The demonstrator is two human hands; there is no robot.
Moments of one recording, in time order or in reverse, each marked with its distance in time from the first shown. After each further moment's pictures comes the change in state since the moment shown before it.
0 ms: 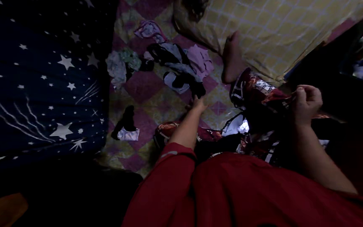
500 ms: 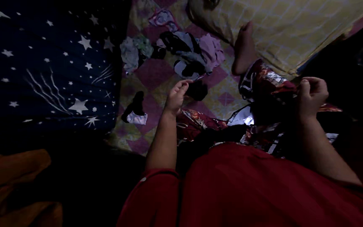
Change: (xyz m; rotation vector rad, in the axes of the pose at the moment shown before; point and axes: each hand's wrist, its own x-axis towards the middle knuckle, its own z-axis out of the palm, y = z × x) left_hand -0.137 -0.054 -0.071 -1.010 0.288 0.347; right_hand -0.006 0.001 0.001 -0.116 -0.123 -0.108
